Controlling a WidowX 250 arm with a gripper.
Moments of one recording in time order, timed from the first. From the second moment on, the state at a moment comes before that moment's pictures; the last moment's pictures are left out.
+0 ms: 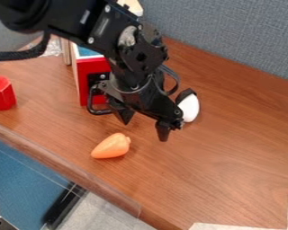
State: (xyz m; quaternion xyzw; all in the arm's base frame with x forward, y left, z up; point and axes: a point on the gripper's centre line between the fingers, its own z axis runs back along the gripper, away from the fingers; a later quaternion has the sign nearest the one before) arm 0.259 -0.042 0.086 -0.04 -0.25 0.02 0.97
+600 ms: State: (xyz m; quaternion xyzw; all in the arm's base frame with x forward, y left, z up) arm 0.249 -0.012 0.091 -0.01 -0.28 -0.04 0.96
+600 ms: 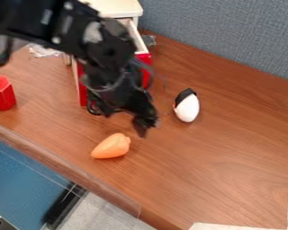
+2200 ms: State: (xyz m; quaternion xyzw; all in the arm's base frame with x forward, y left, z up) arm 0.255 0.004 0.010 -0.04 -0.22 -0.20 0.95
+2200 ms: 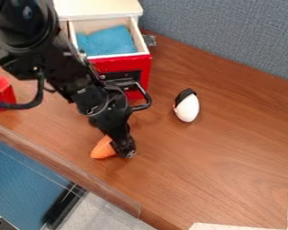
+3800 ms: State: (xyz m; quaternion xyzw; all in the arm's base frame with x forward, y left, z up) arm 0.300 0.065 0.099 -0.10 -0.31 -0.09 0.94
